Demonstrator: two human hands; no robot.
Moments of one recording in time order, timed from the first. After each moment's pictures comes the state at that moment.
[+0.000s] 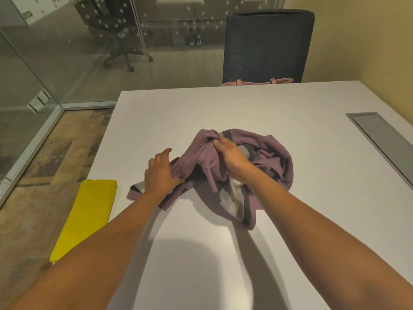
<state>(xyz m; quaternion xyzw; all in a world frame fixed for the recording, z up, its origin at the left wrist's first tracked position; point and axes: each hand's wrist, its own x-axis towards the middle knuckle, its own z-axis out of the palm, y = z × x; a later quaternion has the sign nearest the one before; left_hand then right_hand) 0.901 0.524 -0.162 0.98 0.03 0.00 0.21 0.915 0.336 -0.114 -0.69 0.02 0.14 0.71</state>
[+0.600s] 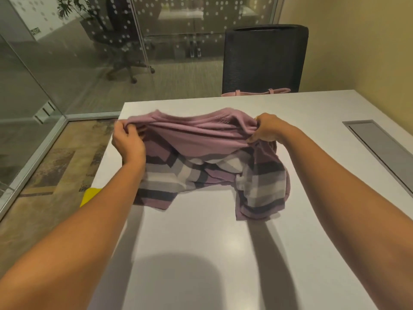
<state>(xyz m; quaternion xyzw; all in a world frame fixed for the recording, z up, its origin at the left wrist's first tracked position) 0.953 0.552 -0.079 0.73 0.21 0.33 0.57 0.960 0.258 -0.029 -0.96 0.06 0.14 0.25</state>
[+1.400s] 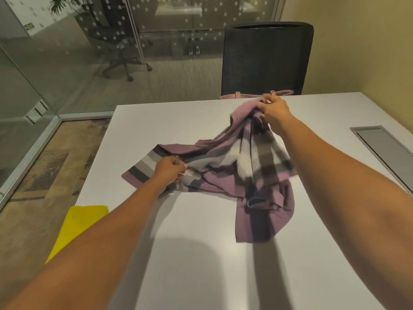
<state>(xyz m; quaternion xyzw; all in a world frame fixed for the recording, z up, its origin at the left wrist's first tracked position) 0.987 0.499 -0.144 0.84 0.13 -0.12 0.52 1.048 0.239 -0.038 -0.77 0.21 -0.03 0.60</state>
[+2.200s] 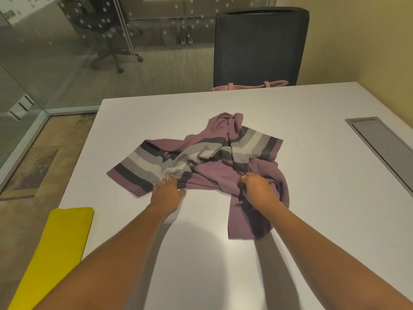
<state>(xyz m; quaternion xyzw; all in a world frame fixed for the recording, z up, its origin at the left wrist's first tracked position) 0.964 0.487 -0.222 0.98 -0.01 -0.17 0.14 0.938 0.243 -0.187 -0.99 -0.01 0.09 0.11</state>
